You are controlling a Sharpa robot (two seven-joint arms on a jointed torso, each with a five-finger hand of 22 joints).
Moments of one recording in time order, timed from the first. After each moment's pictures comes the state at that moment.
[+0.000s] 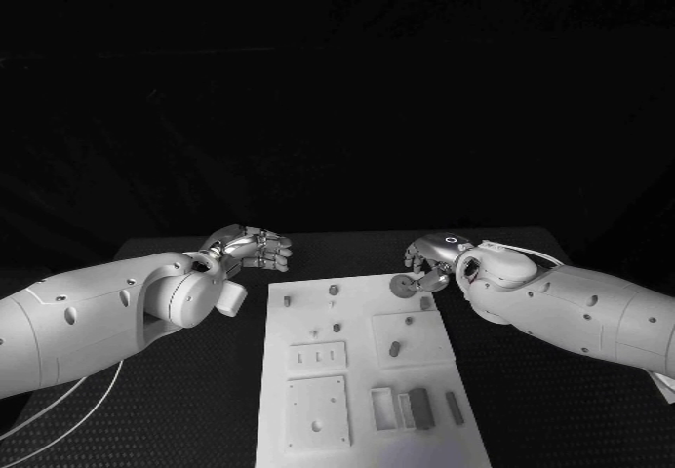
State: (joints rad) left arm 1.36 -0.73 -0.22 1.29 -0.08 -0.23 0.17; left_hand 1.11 -0.08 0.55 -0.24 0.05 0.85 0.17 0.37 0.47 1.17 0.11 0.17 0.16 0.99 0.09 0.40 0.70 0.04 0.99 -0.01 0.23 0.73; right arm 1.22 -0.70 -0.09 1.15 -1.65 -0.27 -0.10; right_hand 1.09 -0.28 0.66 -0.17 0.06 0.83 0.19 0.27 0.47 1.20 0.09 0.13 0.24 1.20 -0.01 1.41 0.74 0.19 1.11 0.02 0.80 1.31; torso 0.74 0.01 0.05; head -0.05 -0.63
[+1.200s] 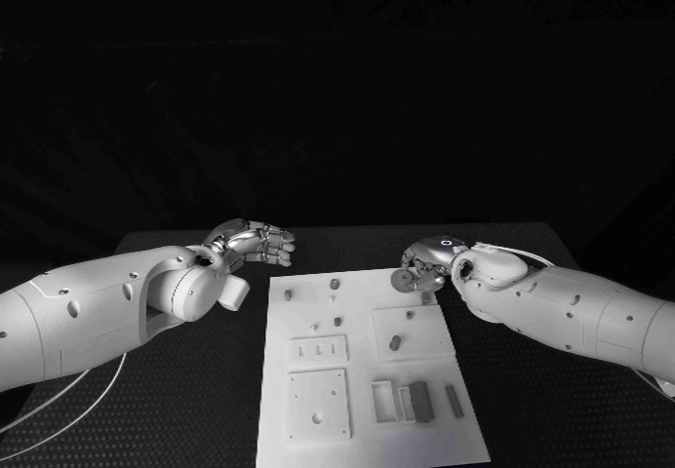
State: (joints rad) left arm 1.36 -0.72 -0.22 1.29 -0.09 -0.23 0.17; left_hand 1.11 -0.08 0.55 -0.24 0.05 0.85 0.17 0.37 0.47 1.17 0.11 0.17 0.16 0.99 0.09 0.40 0.70 0.04 0.99 -0.01 0.23 0.73; right arm 1.19 -0.64 -0.09 1.05 -1.65 -0.25 -0.06; right_hand 1.12 -0.19 0.64 -0.17 0.05 0.85 0.13 0.30 0.47 1.06 0.03 0.99 1.18 1.20 -0.08 1.49 0.79 0.23 1.12 0.00 0.86 1.31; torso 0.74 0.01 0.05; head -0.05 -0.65
